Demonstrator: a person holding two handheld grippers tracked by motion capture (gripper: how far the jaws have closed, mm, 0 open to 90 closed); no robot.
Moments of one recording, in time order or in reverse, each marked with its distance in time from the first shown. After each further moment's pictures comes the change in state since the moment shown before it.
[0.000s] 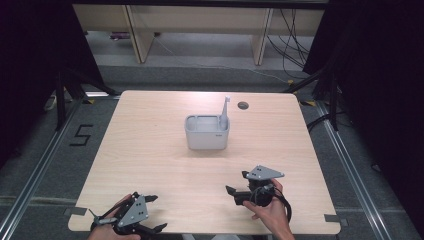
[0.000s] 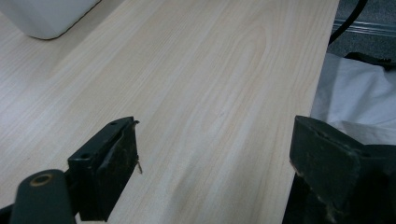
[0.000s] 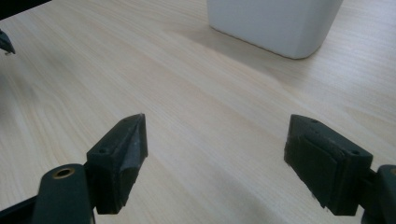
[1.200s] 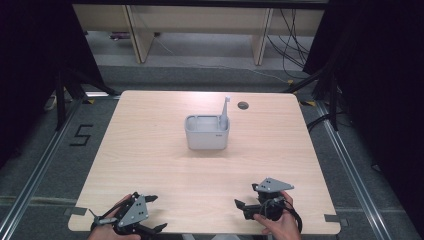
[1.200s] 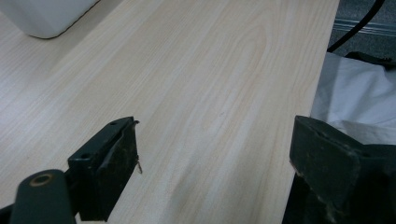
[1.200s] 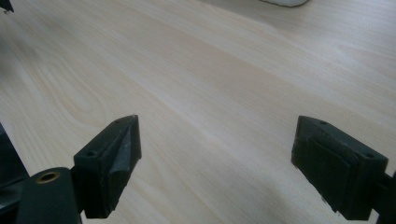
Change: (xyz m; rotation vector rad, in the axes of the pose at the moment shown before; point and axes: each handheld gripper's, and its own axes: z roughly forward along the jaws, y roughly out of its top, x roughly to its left) left arm -0.001 -0.001 0.001 -0.002 0.010 -0.002; right arm 0.002 -0.031 -0.023 0.068 -0.014 0.043
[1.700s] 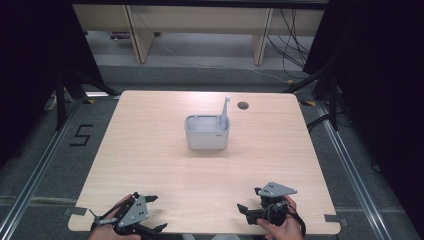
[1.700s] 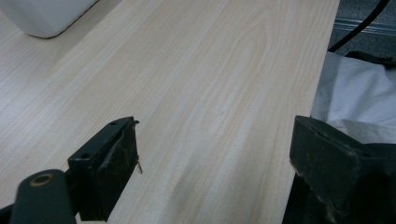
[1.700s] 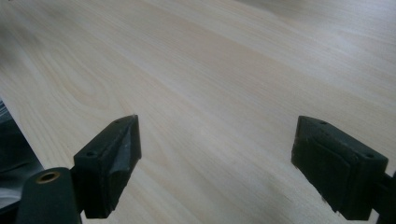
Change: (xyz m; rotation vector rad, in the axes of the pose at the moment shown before) left arm 0.000 0.000 0.000 0.004 -0.007 -0.002; right arm 0.001 -0.009 -0.008 0.014 -0.001 -0.021
